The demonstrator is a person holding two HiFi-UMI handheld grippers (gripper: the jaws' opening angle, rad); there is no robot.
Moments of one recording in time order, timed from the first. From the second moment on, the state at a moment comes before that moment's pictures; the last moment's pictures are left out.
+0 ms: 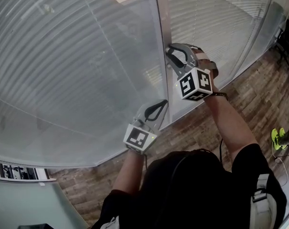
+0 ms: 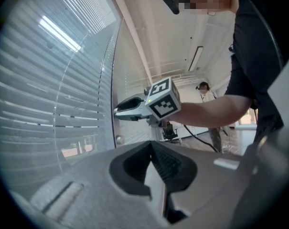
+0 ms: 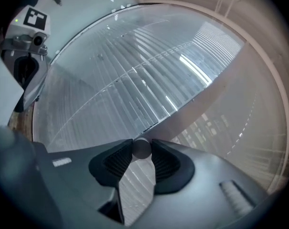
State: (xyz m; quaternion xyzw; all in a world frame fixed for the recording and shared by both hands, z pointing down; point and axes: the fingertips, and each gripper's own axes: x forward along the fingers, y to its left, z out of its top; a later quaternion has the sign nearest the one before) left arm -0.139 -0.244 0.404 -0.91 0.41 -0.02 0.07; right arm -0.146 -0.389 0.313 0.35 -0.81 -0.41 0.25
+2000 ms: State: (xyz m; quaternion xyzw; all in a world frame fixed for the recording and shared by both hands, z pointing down) left arm -0.129 -0.234 0.399 -0.91 0.40 -0.03 0.05; right arm -0.131 -0.403 0.309 0.40 -0.92 0.01 -0.02
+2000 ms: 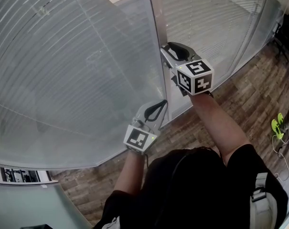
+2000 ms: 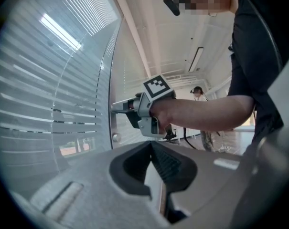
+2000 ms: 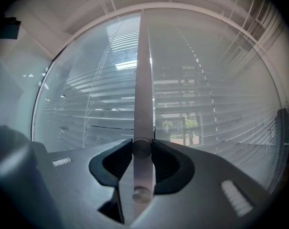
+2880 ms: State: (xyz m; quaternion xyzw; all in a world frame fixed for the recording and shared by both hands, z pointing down) left arm -0.135 -0.237 0.403 -0.91 0.40 -0.02 0.04; right arm -0.129 -0.390 0.311 0.37 -0.91 -0.14 0.08
